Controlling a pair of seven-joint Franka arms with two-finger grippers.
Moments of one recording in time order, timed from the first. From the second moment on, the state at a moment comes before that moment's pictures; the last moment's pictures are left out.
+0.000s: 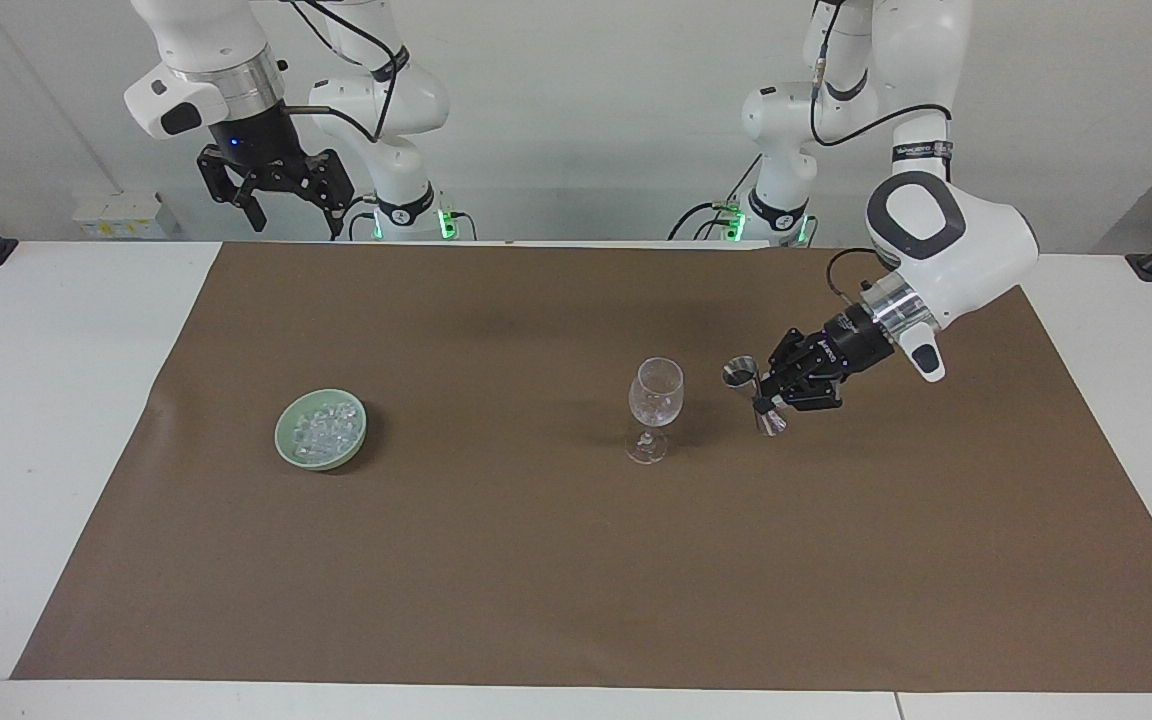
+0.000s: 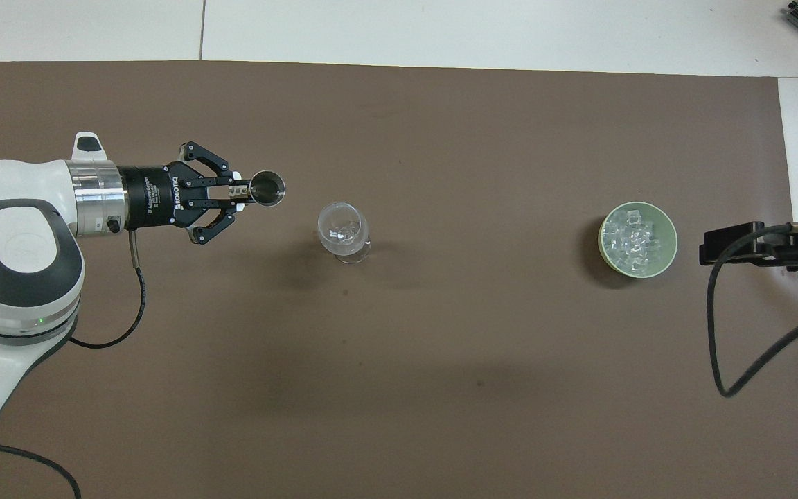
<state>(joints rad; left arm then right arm) 0.02 0.11 -0.20 -1.99 -1.04 2.23 -1.02 0.11 -0.11 -0.04 -1.60 0.00 1.50 0.15</state>
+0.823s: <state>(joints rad) -0.10 0.09 -0.20 -2.04 -1.04 2.37 -1.04 0.11 -0.11 -0.04 -1.60 0.00 1.50 0.15</state>
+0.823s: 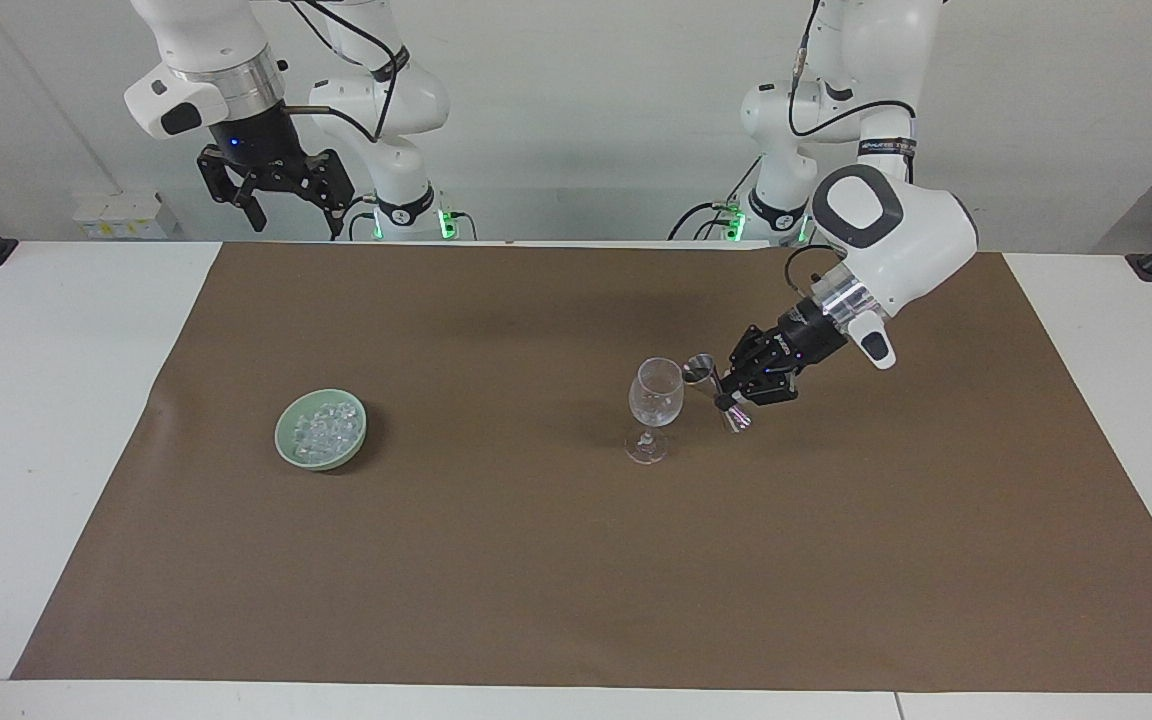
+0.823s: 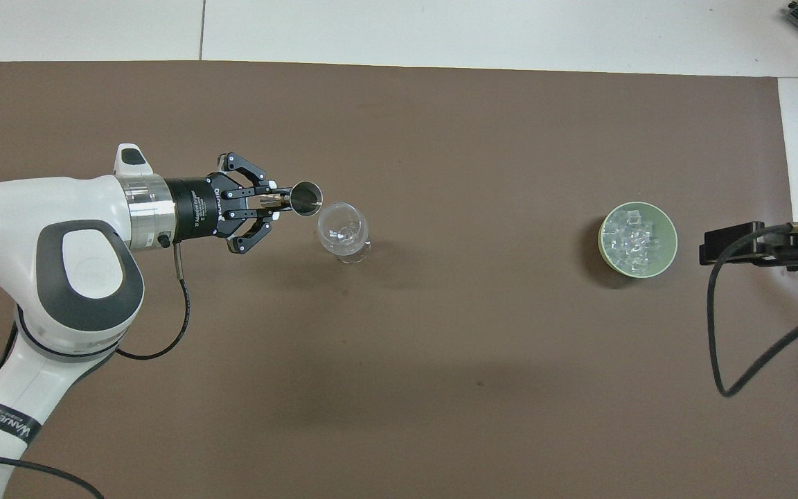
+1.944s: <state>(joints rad) -0.15 0.06 -0.20 -2.04 -0.88 2.46 -1.04 0.11 -0.11 -0.04 -1.60 0.00 1.50 0.15</state>
